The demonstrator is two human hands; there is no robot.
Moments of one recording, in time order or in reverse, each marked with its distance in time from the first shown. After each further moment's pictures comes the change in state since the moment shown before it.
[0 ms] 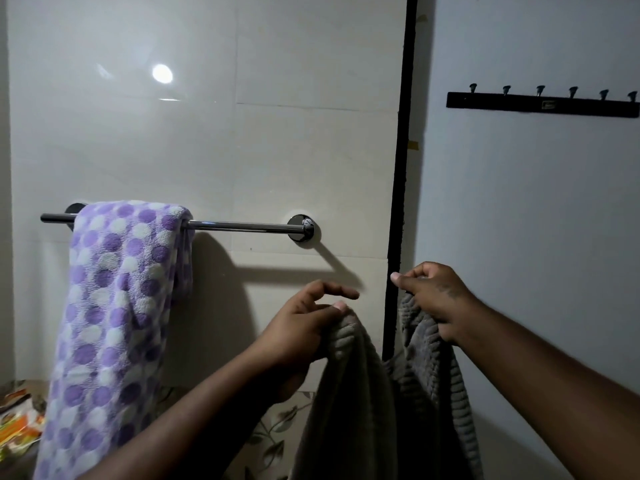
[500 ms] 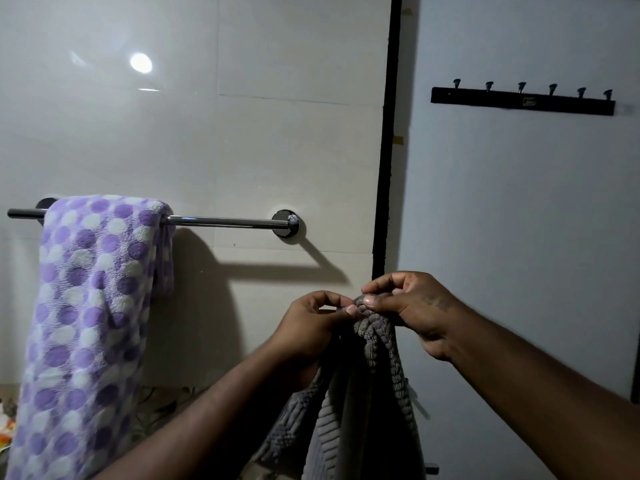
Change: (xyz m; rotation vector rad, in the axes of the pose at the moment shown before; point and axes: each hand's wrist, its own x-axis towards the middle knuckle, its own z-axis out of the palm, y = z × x) left_hand 0.026 -0.024 0.021 -0.041 0.125 -0.122; right_hand -0.042 -0.005 -0.004 0.135 -0.284 0.005
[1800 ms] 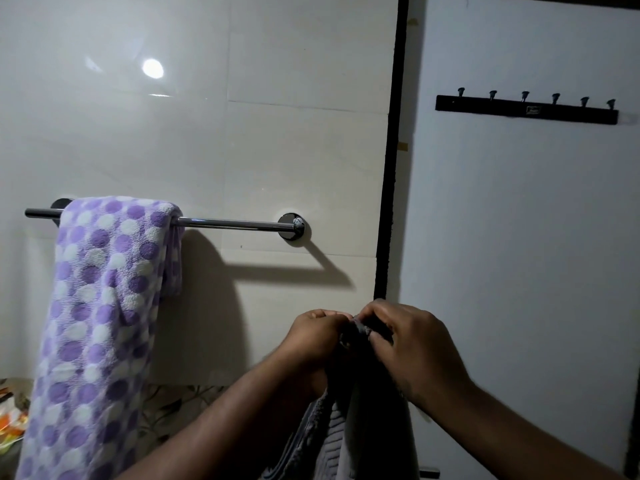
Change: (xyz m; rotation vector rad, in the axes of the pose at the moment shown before) left_hand -0.008 -0.004 0.010 -0.033 0.110 -0.160; right_hand -0.044 0.030 0.020 -0.876 0.232 -0.659
